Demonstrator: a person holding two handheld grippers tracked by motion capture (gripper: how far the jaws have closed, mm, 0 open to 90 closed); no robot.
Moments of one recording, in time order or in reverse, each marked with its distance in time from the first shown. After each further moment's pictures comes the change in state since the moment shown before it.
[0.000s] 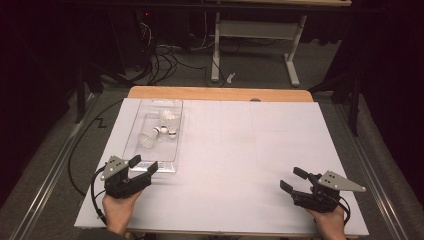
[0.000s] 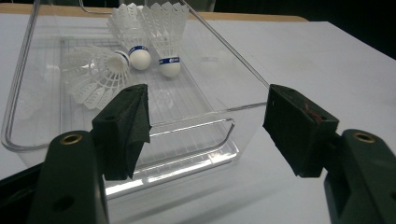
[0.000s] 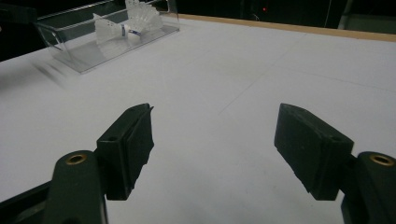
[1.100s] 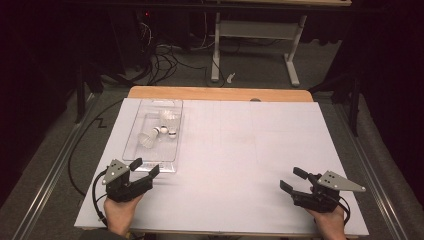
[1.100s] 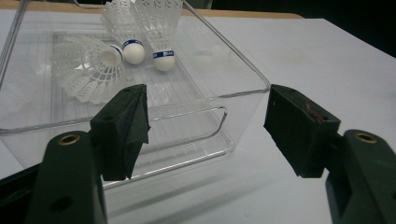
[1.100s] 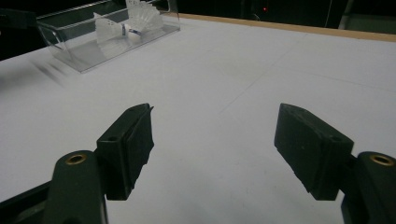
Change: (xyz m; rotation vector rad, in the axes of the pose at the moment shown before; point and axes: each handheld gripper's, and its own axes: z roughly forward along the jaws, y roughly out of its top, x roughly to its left) left arm -0.005 -0.008 0.000 -0.001 -0.010 0.011; right arm 0.000 0.000 0.000 0.003 0.002 -0.003
